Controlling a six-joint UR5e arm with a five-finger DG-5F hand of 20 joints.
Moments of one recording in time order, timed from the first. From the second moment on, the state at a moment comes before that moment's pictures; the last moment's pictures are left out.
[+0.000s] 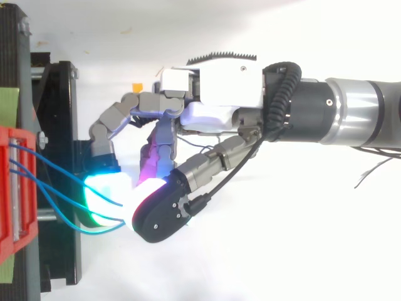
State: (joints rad) arm 0.08 -2.36 -1.23 -2.56 -1.51 0.12
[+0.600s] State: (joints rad) arm 0.08 -2.35 -1.23 -2.64 -1.51 0.10
